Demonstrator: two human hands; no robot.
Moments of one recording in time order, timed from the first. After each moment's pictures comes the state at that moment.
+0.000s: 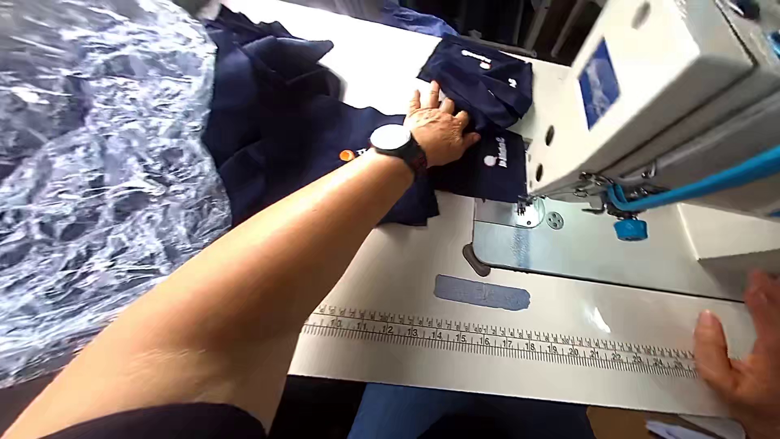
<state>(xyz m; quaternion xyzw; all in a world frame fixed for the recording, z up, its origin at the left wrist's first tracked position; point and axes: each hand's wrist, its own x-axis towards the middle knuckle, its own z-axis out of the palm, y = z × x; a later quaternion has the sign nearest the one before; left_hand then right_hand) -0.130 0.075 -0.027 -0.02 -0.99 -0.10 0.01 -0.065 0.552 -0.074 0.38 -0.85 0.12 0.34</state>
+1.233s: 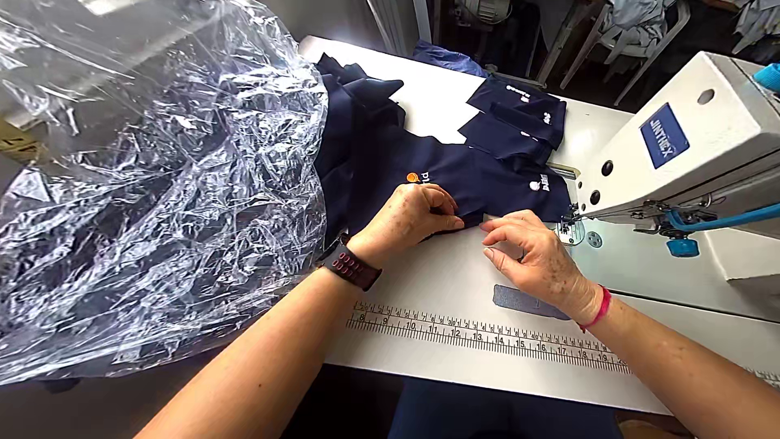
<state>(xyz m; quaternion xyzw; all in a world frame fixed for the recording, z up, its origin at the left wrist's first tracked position) 0.023 0.026 -0.041 -0.04 -0.90 -0.41 0.14 -0.049 0.253 -0.053 0.52 -0.77 0.37 0.07</state>
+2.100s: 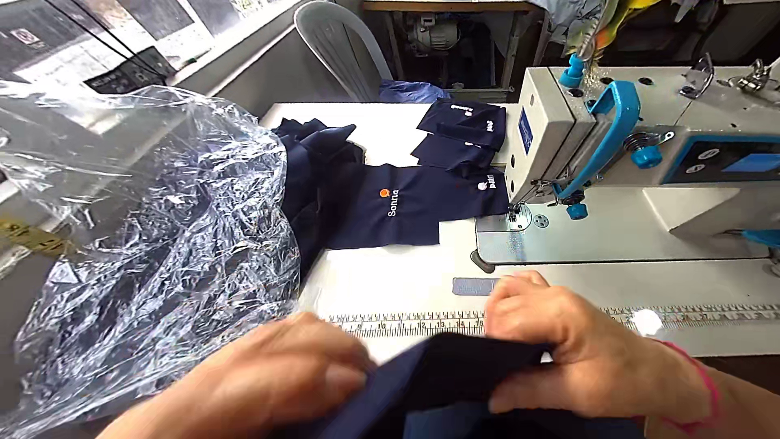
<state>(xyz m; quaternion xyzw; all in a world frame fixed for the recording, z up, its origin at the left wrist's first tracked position) 0.164 0.099 0.076 -0.19 -0.83 -0.43 0.29 0.019 0.339 0.027 0.58 -0.63 0.51 -0.12</state>
